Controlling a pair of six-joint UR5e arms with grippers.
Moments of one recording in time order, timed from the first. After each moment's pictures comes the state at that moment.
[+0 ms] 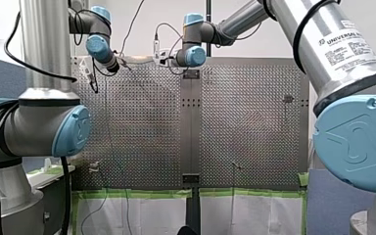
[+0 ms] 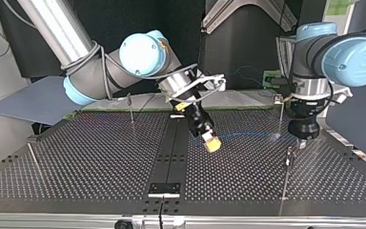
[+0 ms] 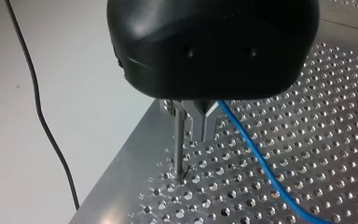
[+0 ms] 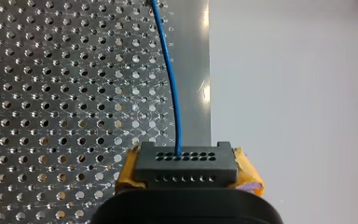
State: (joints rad) left arm 0.08 -1.46 -1.76 -3.09 -1.60 -1.99; right arm 2.41 -1.07 1.10 -0.21 1.43 1.52
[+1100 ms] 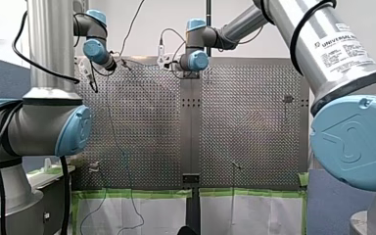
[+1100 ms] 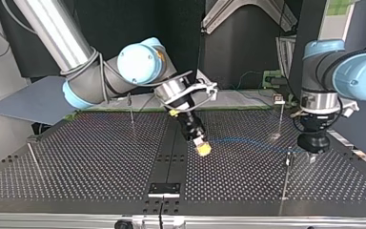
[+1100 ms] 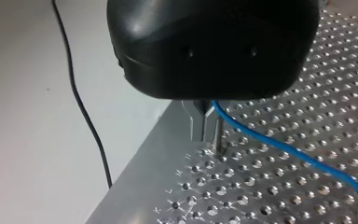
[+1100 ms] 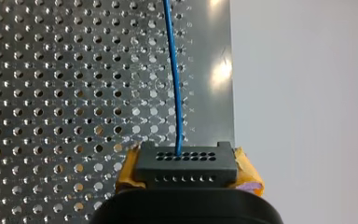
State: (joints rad) left arm 0.14 -1.51 -1.72 -3.01 -1.52 -2.05; right arm 2.38 -1.05 1.10 -0.22 1.45 1.54
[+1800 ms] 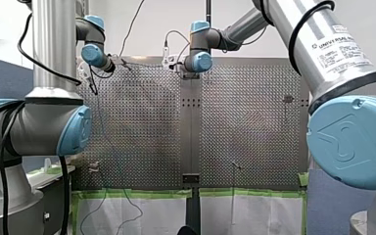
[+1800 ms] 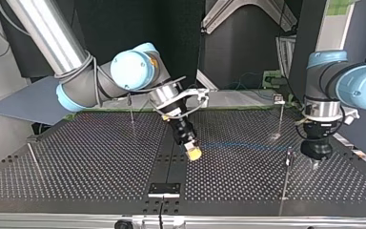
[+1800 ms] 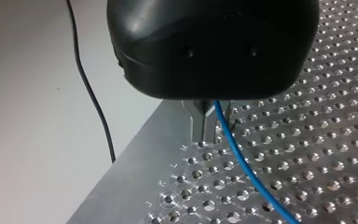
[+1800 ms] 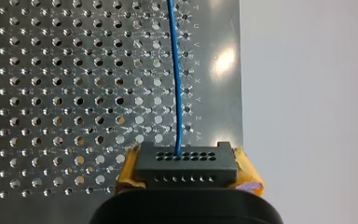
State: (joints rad) left arm 0.18 -1.56 -1.69 -2.96 -1.48 -2.08; right arm 2.34 -1.05 1.10 -0.22 1.45 1.55
